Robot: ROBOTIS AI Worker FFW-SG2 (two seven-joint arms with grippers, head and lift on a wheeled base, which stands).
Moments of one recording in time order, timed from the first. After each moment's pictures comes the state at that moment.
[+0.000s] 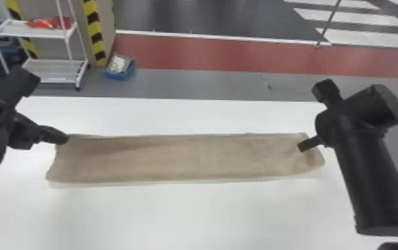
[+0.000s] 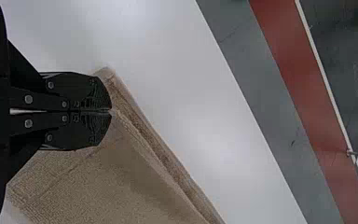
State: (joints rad) left arm -0.37 0.26 0.03 -1.54 -0.65 0.88 -1.12; right arm -0.57 -0.22 -0.05 -1.22 0.94 1.12 0.93
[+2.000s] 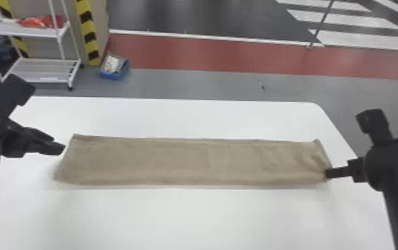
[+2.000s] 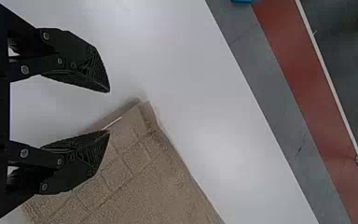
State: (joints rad) left arm -0.33 0.25 0.02 -1.54 -0.65 0.86 -1.08; right arm -0.21 -0.32 -0.25 -1.67 0.79 1.24 1.15
